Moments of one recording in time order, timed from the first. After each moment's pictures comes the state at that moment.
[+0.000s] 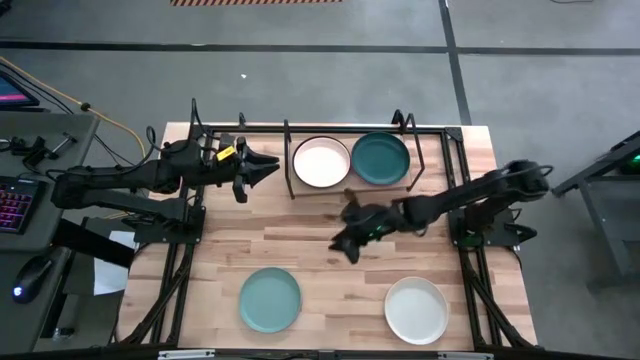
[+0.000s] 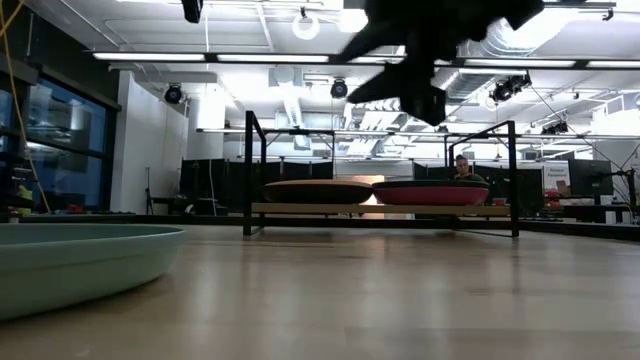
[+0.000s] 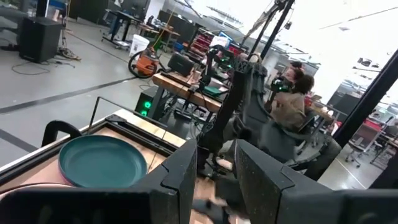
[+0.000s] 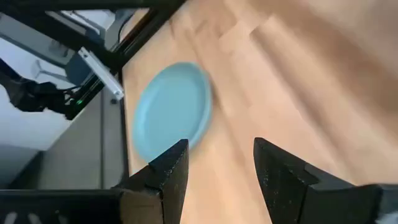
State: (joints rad) left arm 0.08 0.84 0.80 0.08 -0.10 -0.41; right arm 0.20 1.54 0.93 0.04 -0.04 0.81
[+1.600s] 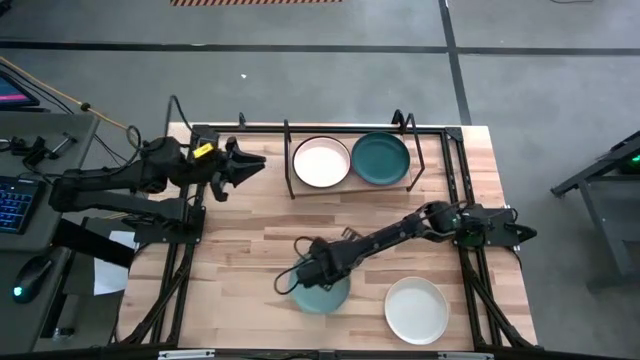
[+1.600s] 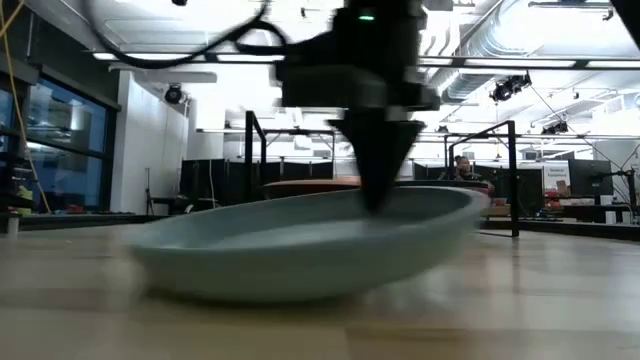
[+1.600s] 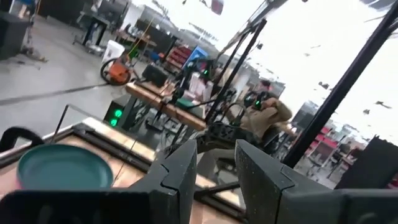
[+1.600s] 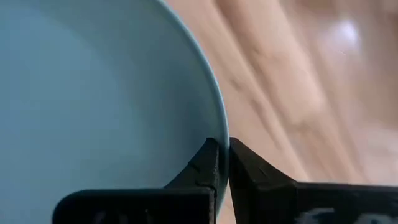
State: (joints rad) left arm 0.08 0.74 0.80 0.07 -0.03 -0.50; right arm 0.35 2.34 2.01 -1.30 0.28 0.93
